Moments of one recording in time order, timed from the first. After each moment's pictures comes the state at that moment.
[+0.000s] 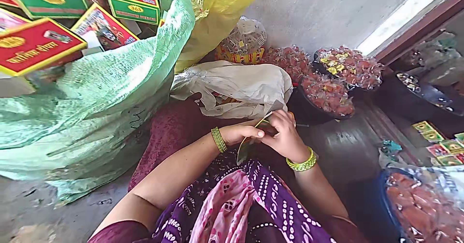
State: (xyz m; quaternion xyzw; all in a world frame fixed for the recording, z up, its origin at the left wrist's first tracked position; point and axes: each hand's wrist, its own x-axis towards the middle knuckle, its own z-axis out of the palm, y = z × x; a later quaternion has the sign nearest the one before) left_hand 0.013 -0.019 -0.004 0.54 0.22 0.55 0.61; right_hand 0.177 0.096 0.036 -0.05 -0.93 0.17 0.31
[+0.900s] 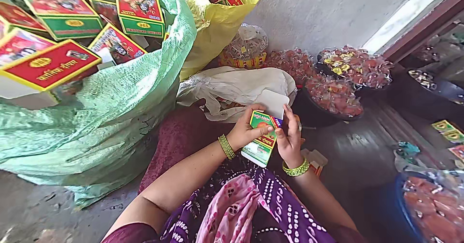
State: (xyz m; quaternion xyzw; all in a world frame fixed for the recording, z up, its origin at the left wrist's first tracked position) left_hand 0.026 -0.007 -0.008 0.52 0.39 0.71 0.27; right_hand 0.172 0.098 -0.005 -0.03 -0.80 0.36 0.48
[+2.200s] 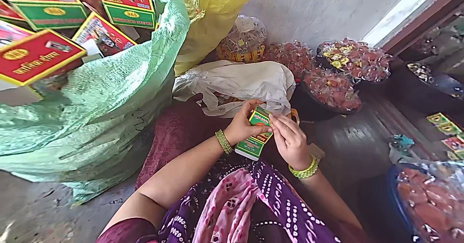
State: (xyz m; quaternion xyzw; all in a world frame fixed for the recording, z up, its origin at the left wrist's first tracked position) left_hand 0.025 -0.006 -0.010 0.50 0.44 0.67 0.32; right_hand 0.199 0.091 0.010 -0.03 -0.88 0.13 0.45
